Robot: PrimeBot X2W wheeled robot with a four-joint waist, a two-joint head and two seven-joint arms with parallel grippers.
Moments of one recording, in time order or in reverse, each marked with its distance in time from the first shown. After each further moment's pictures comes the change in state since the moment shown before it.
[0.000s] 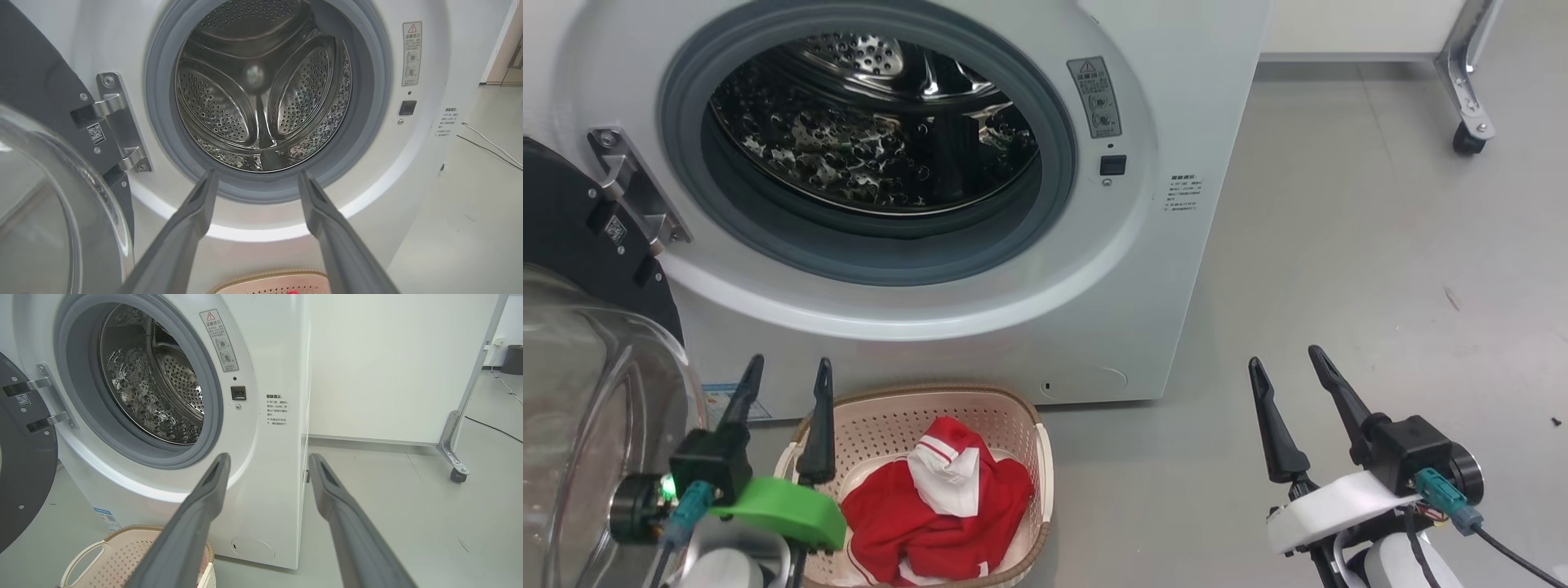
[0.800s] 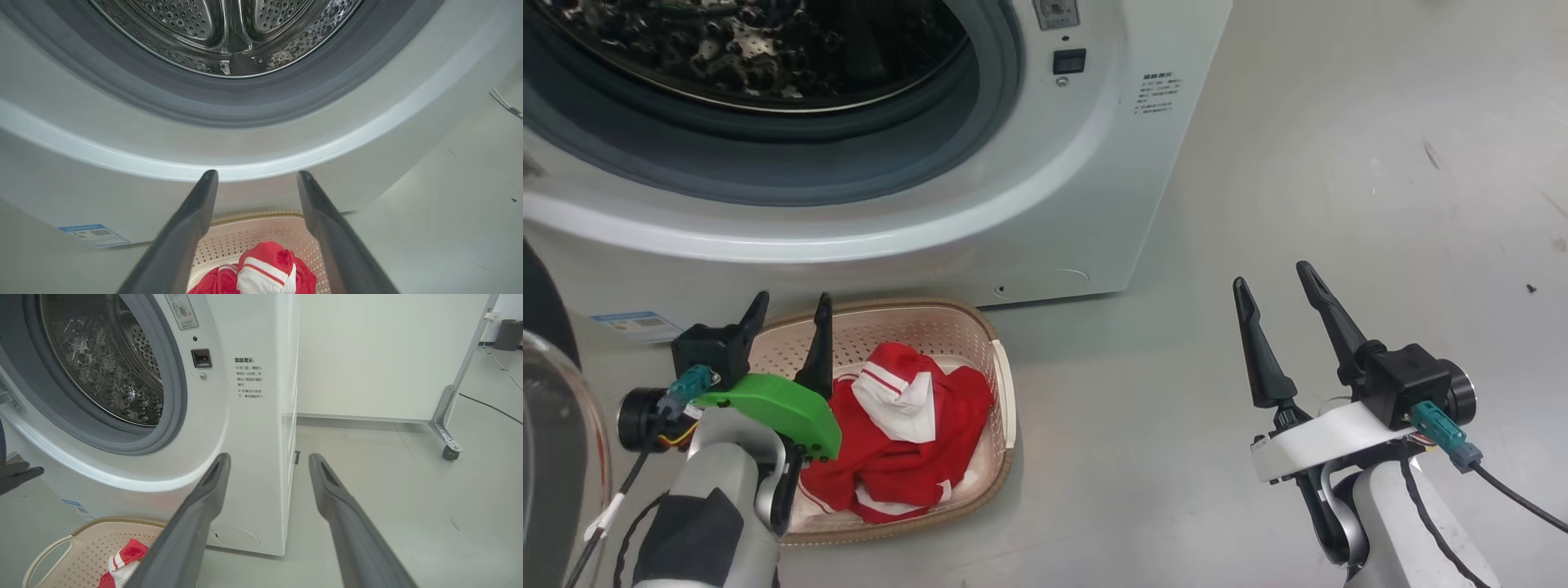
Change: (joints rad) left arm -0.312 -0.008 -0.046 0.448 -0.079 -0.072 0.000; right arm -0.133 -0.004 0.029 -0.024 0.002 -0.007 0.000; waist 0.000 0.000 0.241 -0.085
